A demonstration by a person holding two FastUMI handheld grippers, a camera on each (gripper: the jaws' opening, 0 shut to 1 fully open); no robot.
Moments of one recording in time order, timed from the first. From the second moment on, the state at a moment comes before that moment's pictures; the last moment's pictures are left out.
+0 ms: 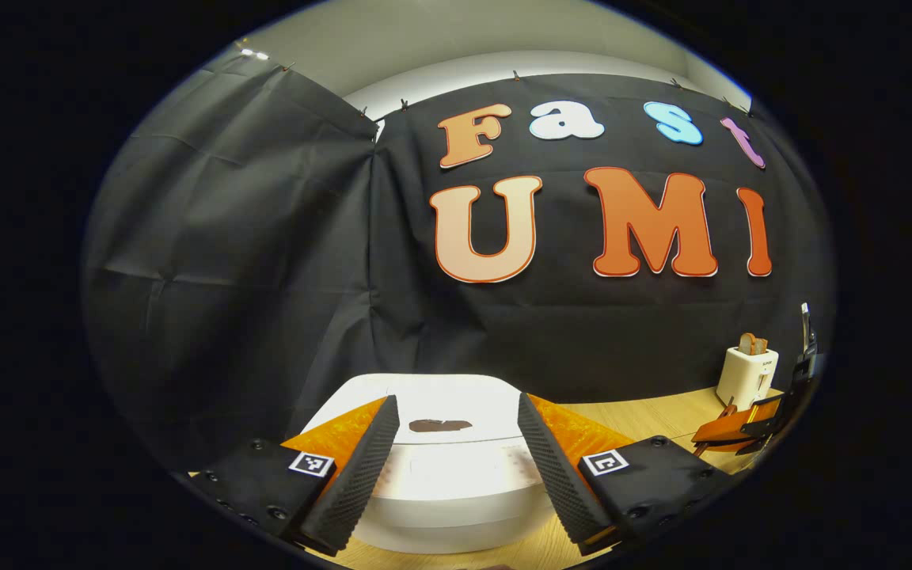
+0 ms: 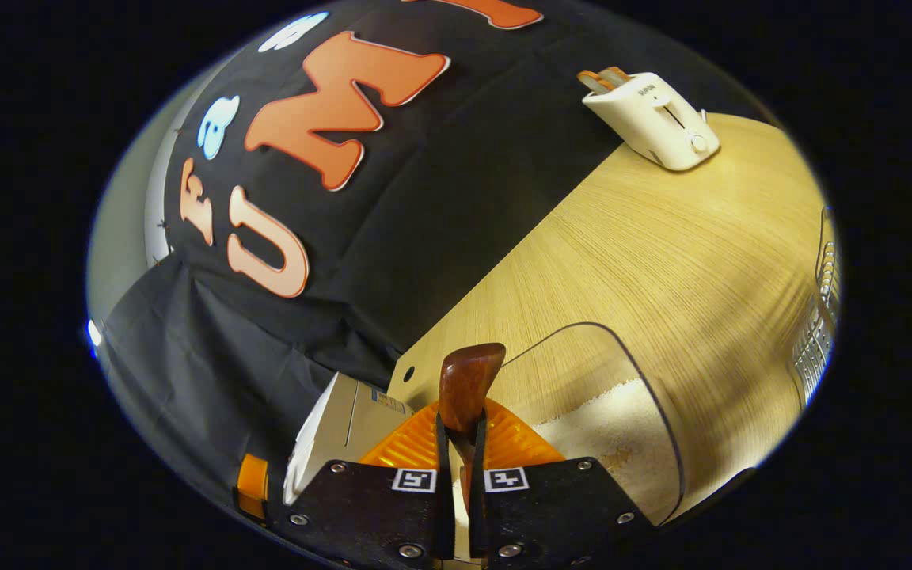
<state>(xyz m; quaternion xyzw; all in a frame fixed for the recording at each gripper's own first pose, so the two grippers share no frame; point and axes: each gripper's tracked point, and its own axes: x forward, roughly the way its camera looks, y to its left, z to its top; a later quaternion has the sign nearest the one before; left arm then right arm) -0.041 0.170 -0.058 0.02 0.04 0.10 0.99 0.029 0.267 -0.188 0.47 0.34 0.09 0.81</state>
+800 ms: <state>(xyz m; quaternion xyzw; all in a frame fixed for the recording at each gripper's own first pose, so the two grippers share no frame) -0.014 0.178 -0.049 0.01 0.04 0.09 1.00 0.041 0.207 -0.174 0.58 0.30 0.06 0.76</state>
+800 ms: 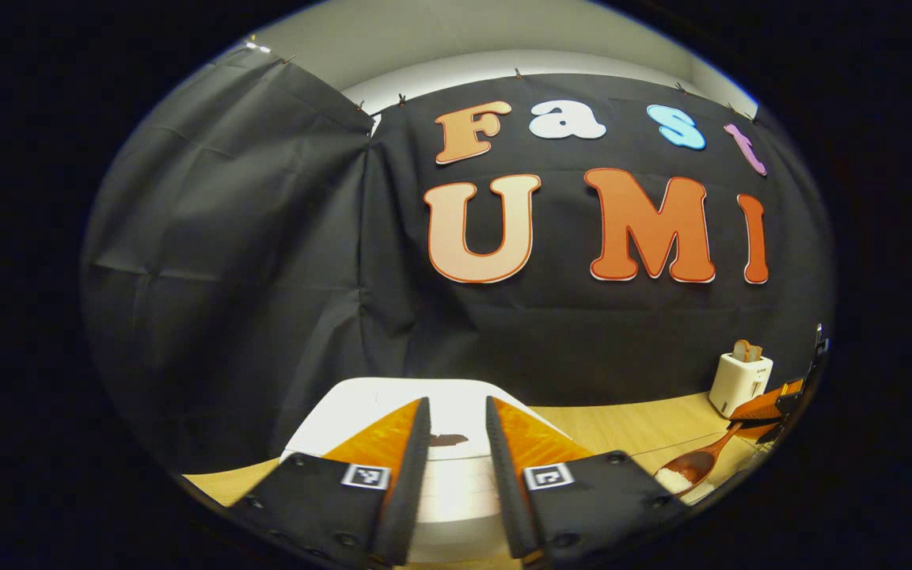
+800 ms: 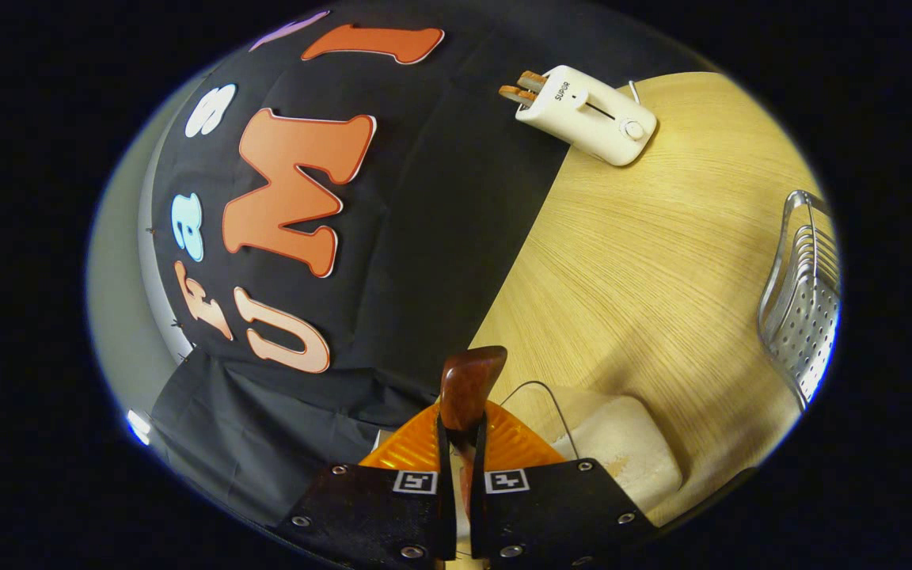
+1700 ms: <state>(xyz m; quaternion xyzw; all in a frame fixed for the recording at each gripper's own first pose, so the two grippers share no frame) 0.021 0.199 -0.092 -0.01 0.22 0.08 0.97 0.035 0.162 -0.151 0.58 0.26 0.04 0.77</state>
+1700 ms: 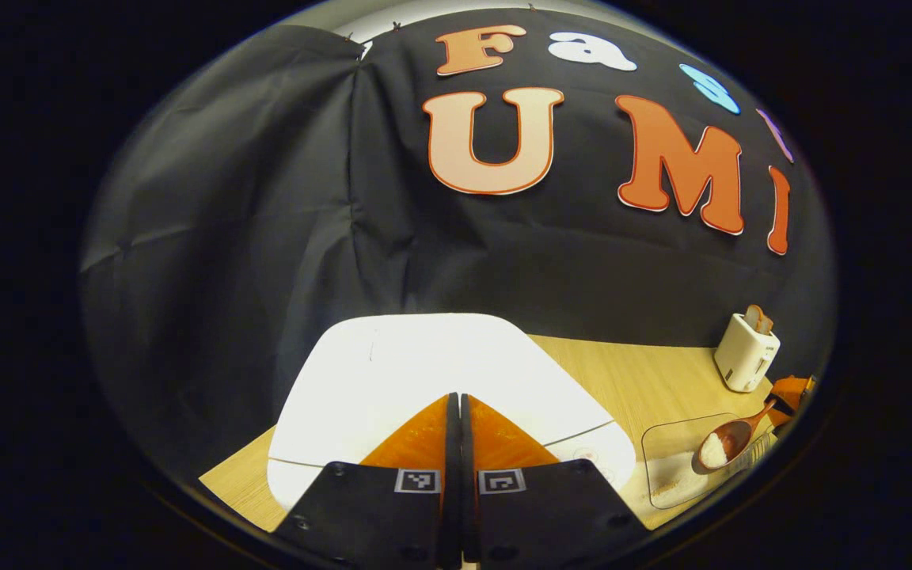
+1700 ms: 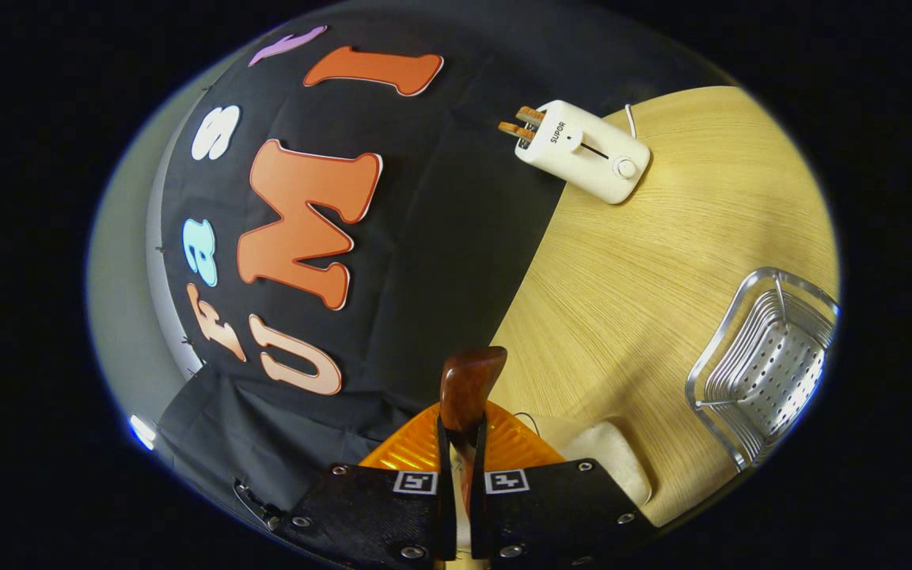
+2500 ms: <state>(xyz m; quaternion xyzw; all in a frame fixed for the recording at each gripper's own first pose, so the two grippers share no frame) -0.019 0.231 0.032 0.03 0.00 0.15 0.99 0.051 0.164 -0.108 0.60 0.23 0.05 0.76</state>
